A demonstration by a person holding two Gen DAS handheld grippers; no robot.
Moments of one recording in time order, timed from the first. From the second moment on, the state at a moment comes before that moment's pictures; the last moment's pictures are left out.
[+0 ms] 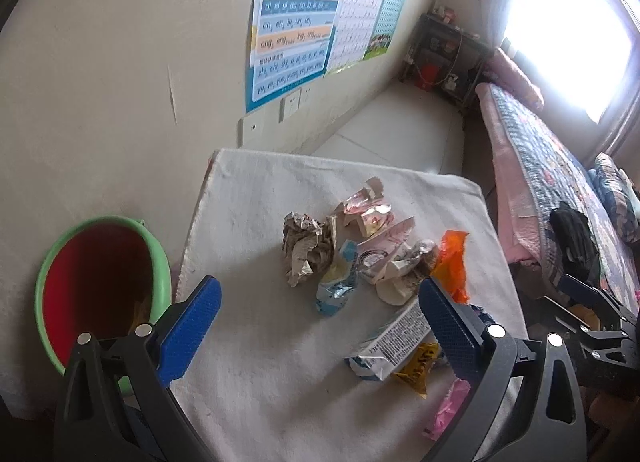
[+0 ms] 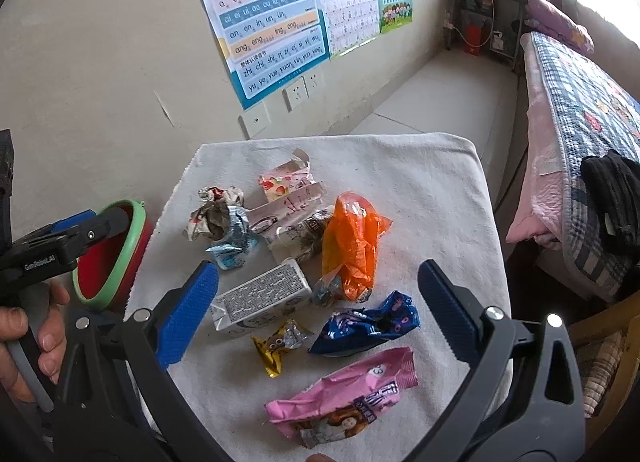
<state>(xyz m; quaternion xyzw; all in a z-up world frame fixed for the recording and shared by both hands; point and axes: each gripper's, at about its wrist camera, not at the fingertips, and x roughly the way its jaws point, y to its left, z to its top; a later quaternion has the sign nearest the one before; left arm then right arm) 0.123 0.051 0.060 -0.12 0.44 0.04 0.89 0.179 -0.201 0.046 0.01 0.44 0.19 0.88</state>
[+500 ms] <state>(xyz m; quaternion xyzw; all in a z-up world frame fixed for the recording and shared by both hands) 0.171 0.057 0.000 -0.11 0.51 0.04 0.85 0.236 -0.200 -0.013 0.02 0.50 0.18 0.85</state>
